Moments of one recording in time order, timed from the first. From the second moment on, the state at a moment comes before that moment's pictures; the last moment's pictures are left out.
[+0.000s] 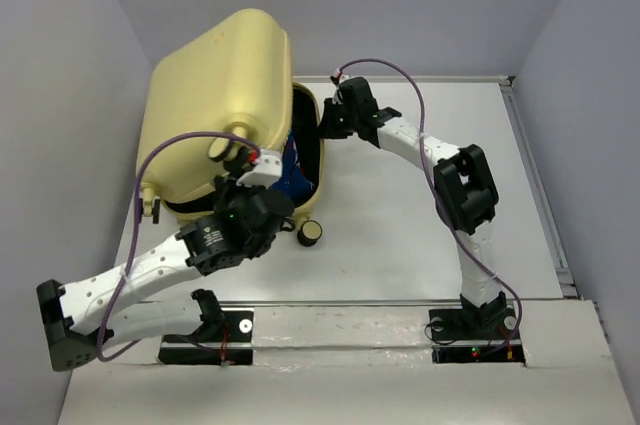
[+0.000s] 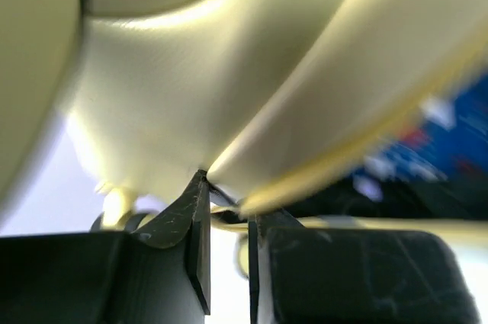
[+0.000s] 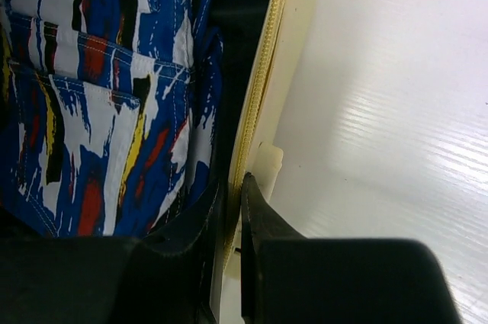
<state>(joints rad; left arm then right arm) -1.04 0.90 0.91 -0.66 -1.33 -0.11 0.55 2.17 1.79 -0.24 -0.19 0.42</state>
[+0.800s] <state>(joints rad) -0.27 1.03 1.20 -0.25 -0.30 -0.47 0.34 1.85 1.40 -0.22 -0.31 0.40</state>
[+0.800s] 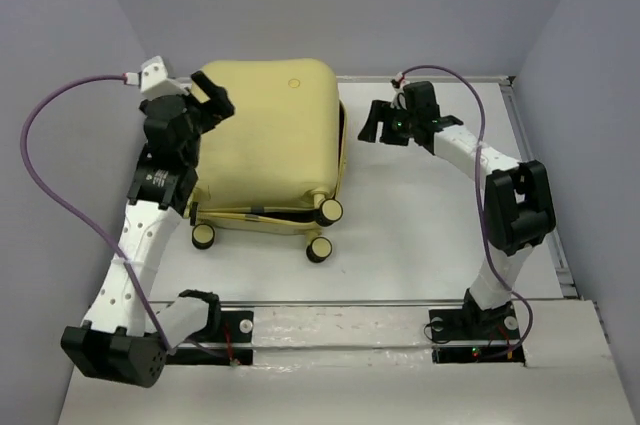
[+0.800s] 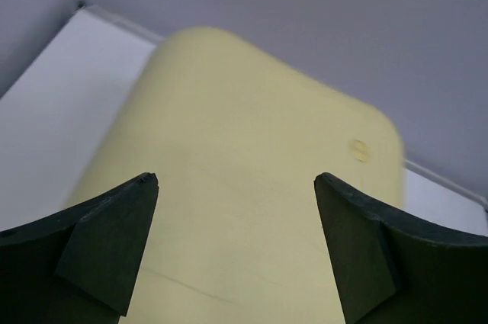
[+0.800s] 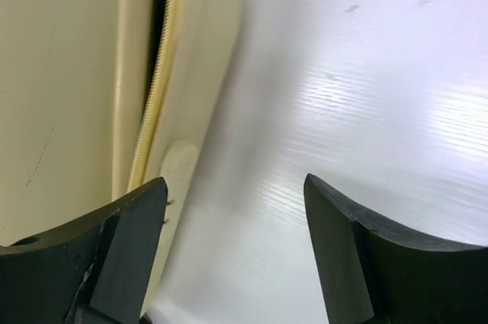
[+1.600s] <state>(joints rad) 0.42 1.44 0.94 -0.07 -0.04 -0.74 0.41 1.89 1.30 -0.21 -0.30 0.44</state>
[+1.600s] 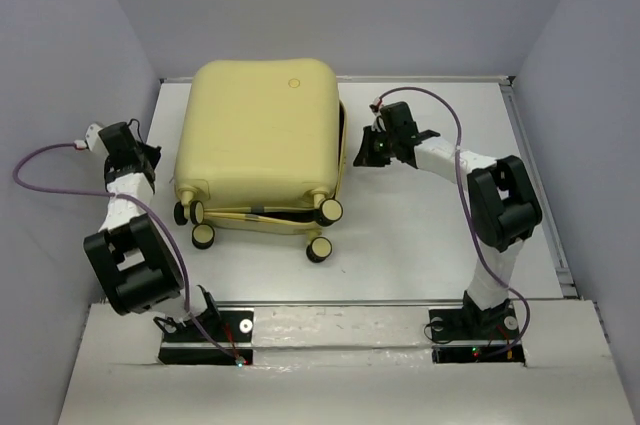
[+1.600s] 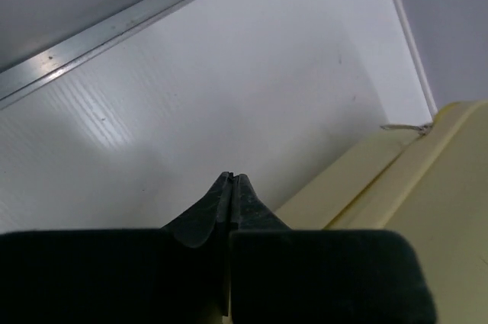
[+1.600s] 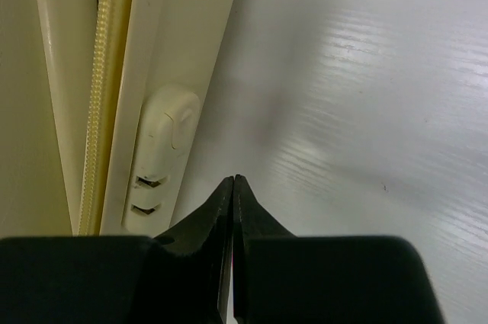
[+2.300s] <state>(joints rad) 0.12 1.20 0.42 0.23 -0.01 -0.92 0.35 1.96 1.46 -0.22 -0.23 0.40</state>
